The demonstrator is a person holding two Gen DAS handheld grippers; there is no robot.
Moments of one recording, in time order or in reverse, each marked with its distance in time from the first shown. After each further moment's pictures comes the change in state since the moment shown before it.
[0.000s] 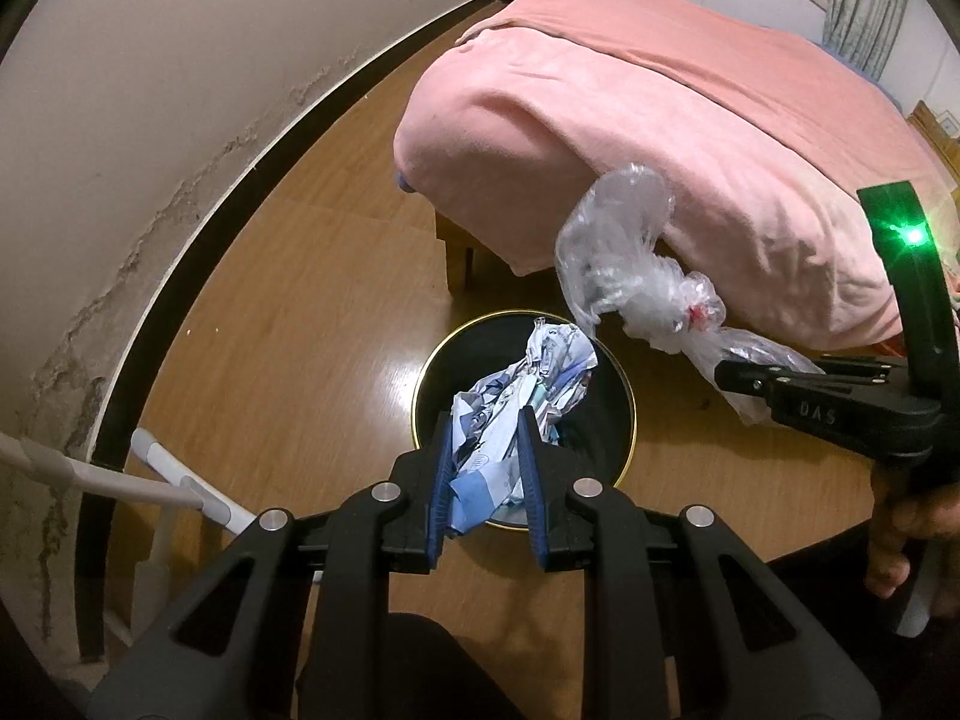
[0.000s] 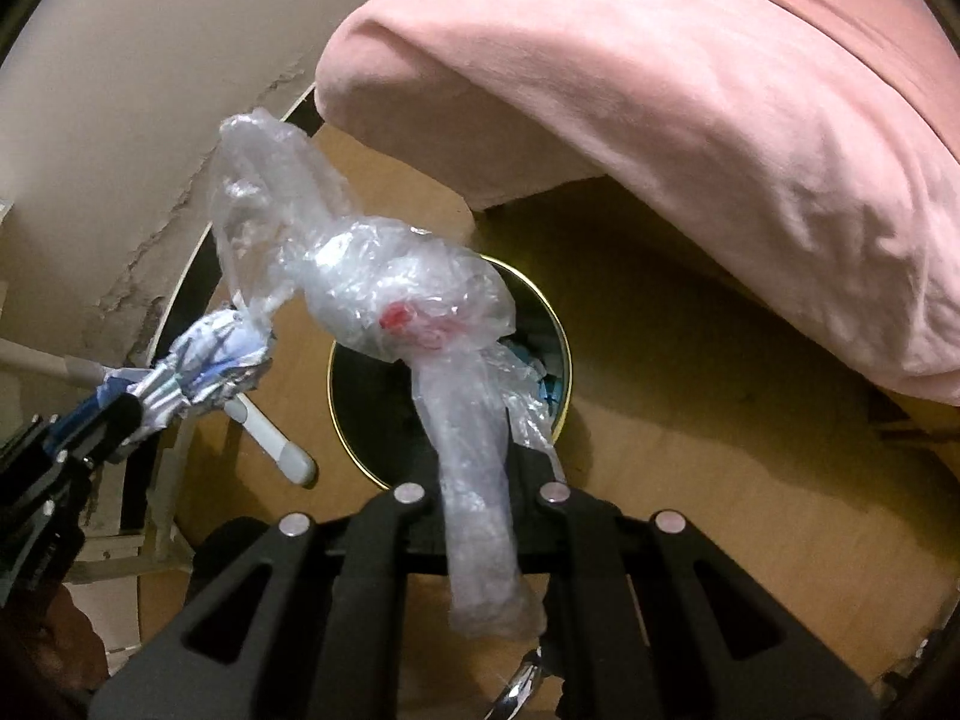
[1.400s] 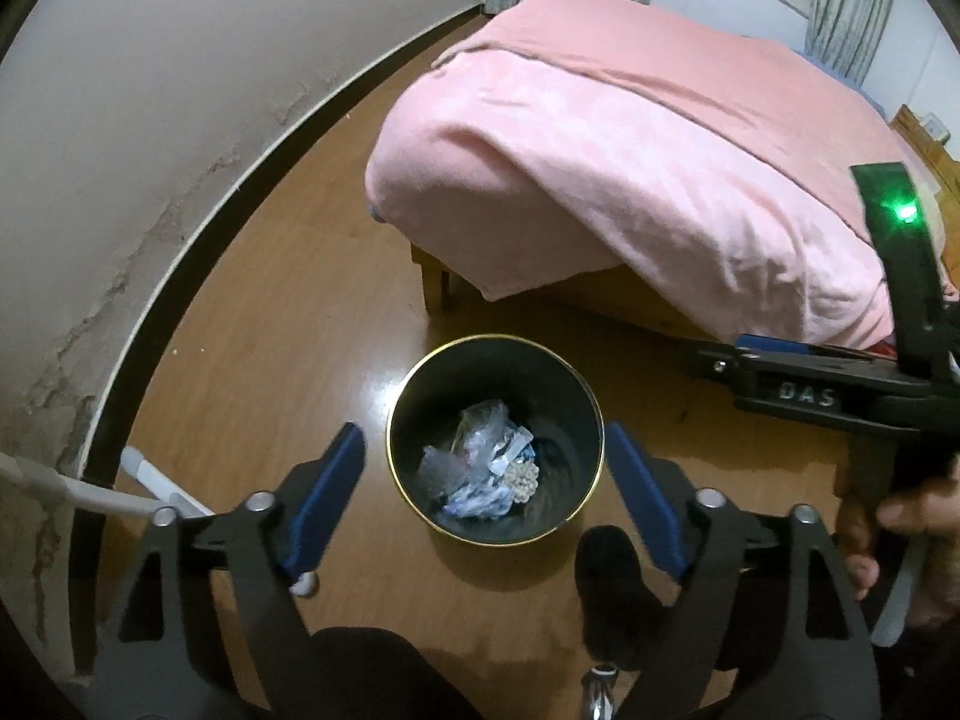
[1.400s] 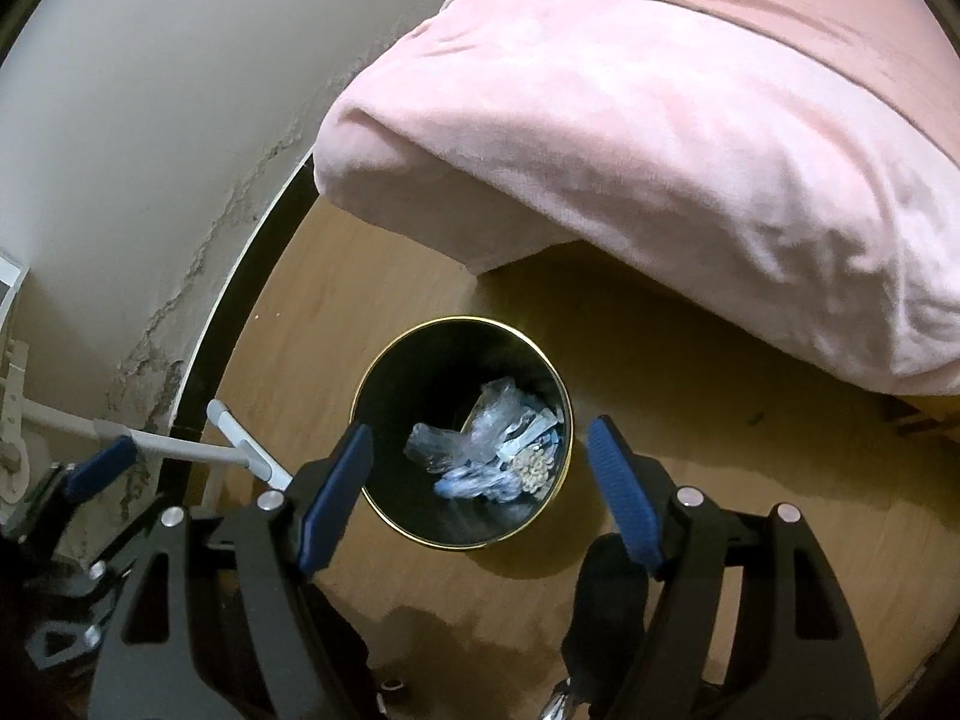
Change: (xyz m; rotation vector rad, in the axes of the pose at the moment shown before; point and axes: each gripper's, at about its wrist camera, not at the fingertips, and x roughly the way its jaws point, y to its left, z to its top) left arm -0.019 -0.023 0.016 0.006 -0.045 -0.030; right arm -0.037 -0.008 0.011 0.081 -0.130 0.025
